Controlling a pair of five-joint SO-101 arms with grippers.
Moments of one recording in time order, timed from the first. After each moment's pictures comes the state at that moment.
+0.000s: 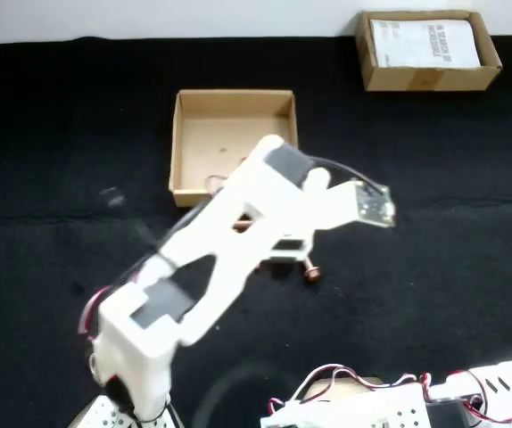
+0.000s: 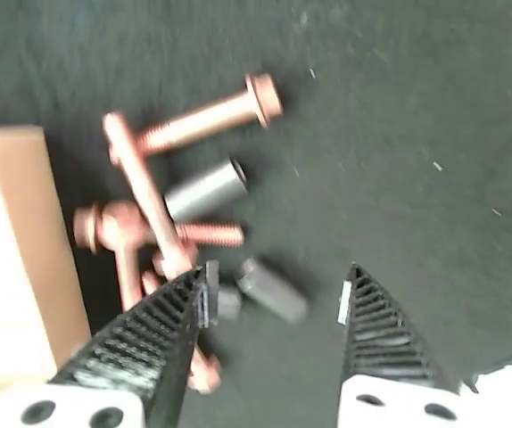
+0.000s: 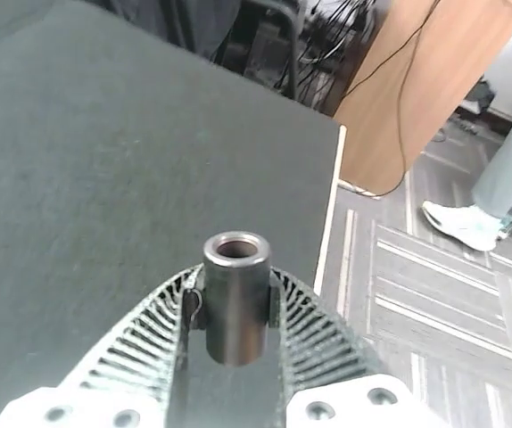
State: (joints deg) left arm 35.2 23.6 -23.5 97.6 -50.7; right arm 74.5 -104.0 87.8 41.1 21.2
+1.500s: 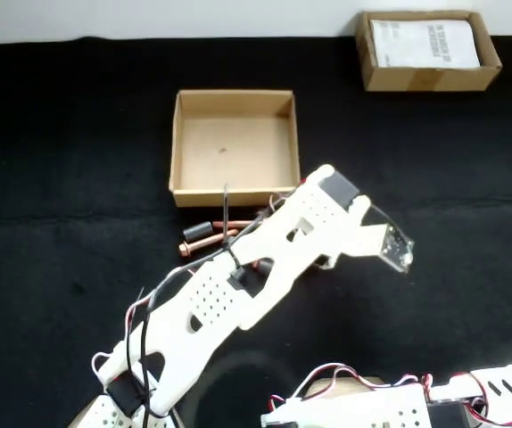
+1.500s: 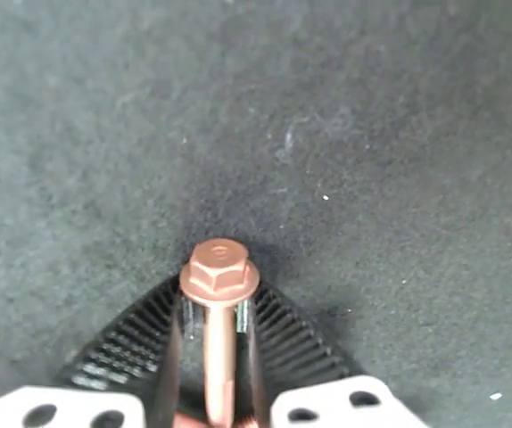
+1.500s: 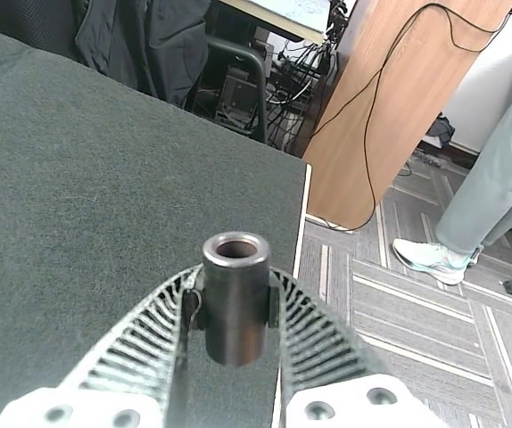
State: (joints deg) left arm 40.2 63.5 -61.5 100.1 -60.8; right arm 76.0 -104.1 89.1 34.9 21.2
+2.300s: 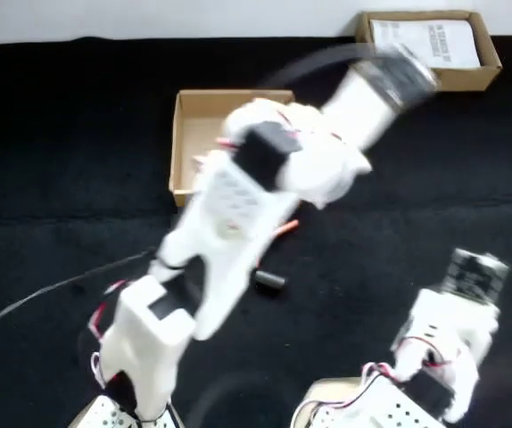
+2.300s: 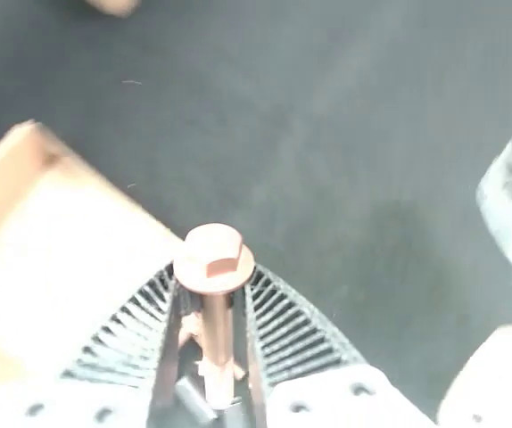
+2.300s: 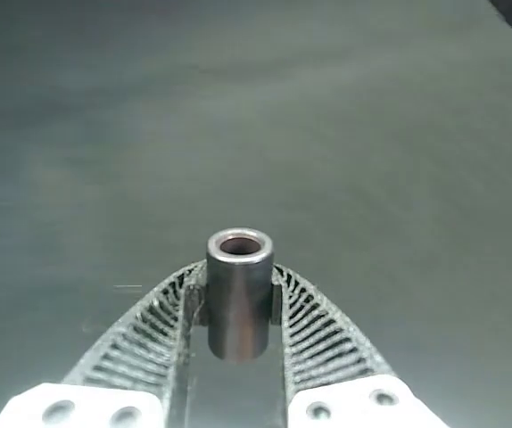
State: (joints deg) left arm 35.0 23.6 -71.9 100.7 0.7; right arm 29.5 -104.1 90.1 53.4 21.2
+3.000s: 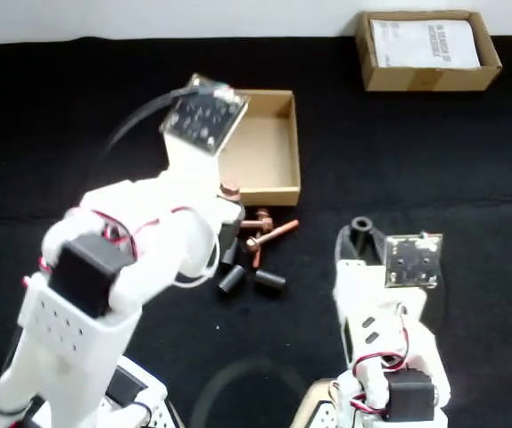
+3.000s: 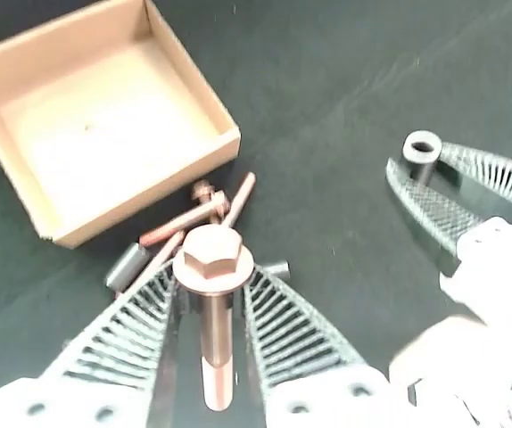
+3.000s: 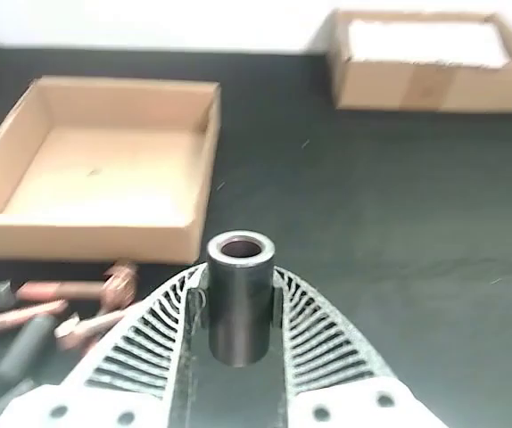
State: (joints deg) left arm 26.6 -43.1 12.1 78.6 9.2; right arm -10.0 -104.1 77.7 56.1 0.6
